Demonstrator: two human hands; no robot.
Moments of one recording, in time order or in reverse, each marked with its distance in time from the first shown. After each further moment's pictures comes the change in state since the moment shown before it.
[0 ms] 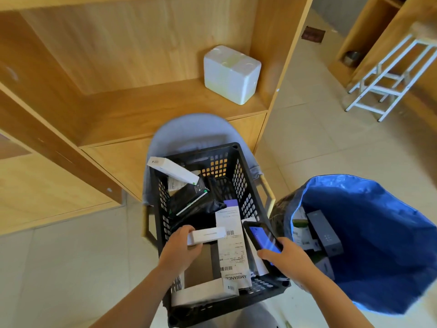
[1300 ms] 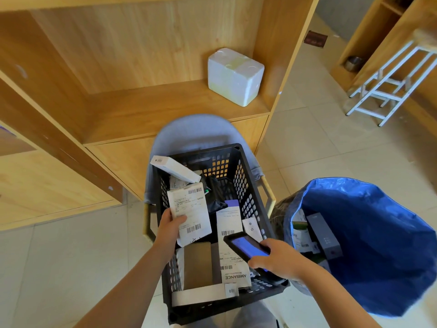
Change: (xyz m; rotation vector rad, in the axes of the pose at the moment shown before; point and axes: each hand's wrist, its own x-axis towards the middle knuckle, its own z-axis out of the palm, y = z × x) left_hand 0.024 0.021 -0.041 -1.064 0.141 -0.454; right_hand -0.002 -0.019 -0.002 -0.236 -0.279 -0.126
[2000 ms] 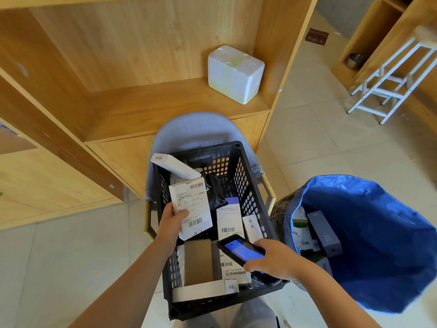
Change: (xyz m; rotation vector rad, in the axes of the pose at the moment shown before) left_hand 0.002 0.004 0.006 0.026 -0.001 0.018; right_hand 0.003 -0.004 0.008 -0.117 -0.047 -0.090
